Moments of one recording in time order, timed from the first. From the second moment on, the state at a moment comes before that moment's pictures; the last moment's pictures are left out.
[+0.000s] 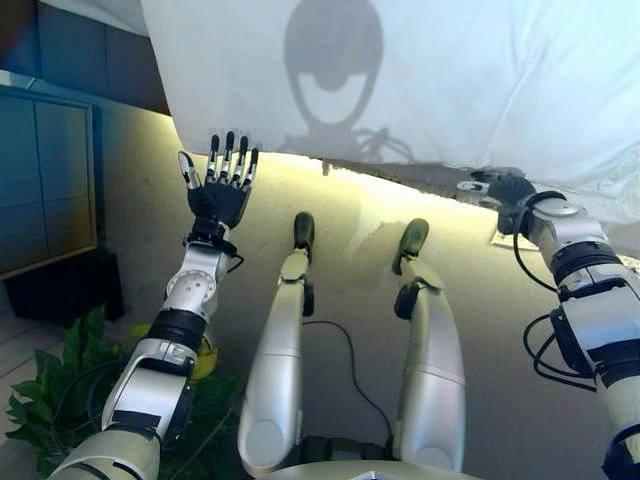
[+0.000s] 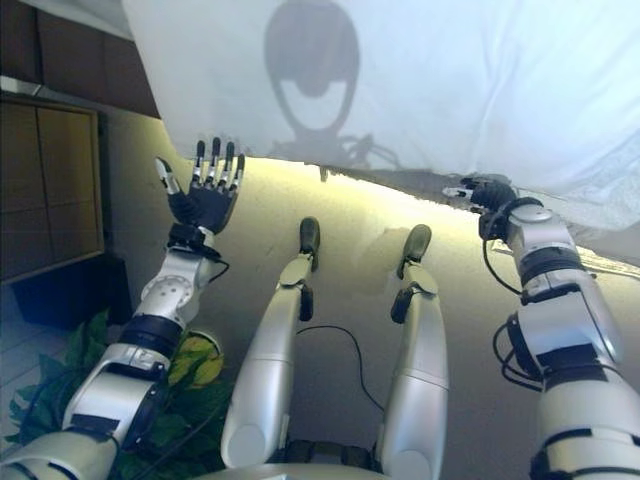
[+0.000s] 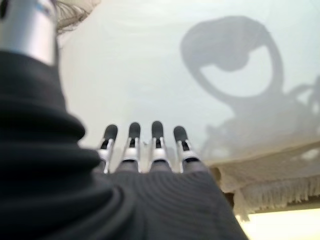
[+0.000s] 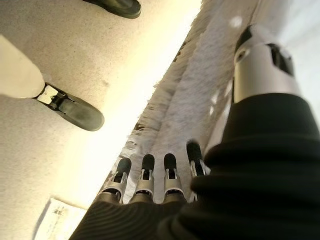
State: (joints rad) left arm -0.60 0.37 -0.17 0.61 -1.82 -0.06 -0.42; right arm -1.03 -0.68 0.36 1.24 0.47 0.16 0.26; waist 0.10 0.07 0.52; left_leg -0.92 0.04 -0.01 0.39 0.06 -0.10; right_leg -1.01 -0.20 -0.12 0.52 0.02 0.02
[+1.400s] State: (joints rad) left arm -0.02 0.30 -0.04 1.29 -0.57 -0.02 -0.20; right arm 0.01 -0.28 0.03 1.25 0.52 0.01 0.28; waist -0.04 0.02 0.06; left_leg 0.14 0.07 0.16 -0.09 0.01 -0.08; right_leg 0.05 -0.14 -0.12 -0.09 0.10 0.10
